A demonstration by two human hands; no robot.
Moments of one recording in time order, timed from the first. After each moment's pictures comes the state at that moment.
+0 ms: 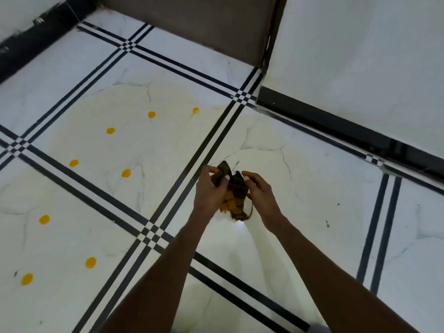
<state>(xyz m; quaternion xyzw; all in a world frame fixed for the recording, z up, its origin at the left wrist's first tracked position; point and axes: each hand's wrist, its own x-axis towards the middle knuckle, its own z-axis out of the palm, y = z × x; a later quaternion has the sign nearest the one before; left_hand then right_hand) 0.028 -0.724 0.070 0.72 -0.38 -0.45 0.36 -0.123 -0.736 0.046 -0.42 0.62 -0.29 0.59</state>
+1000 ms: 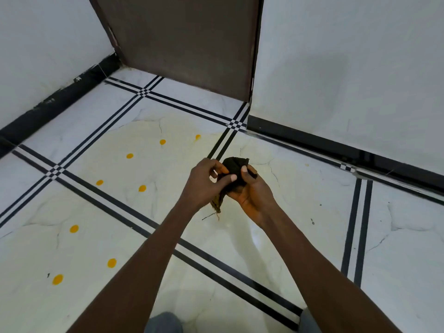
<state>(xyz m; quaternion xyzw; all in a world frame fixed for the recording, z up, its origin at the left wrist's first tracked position) 0.041 -0.685 0.200 0.64 -0.62 -0.32 0.33 -0.117 -0.692 0.170 -0.18 0.41 -0.45 0.77</state>
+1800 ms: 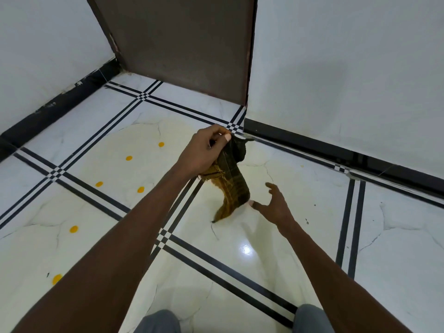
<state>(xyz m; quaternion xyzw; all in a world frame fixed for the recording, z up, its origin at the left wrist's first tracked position) 0.036 -0.730 0.273 0.57 -0.68 -0.31 0.34 -0.191 -0.676 0.132 -0.50 0.68 -0.22 0.49</state>
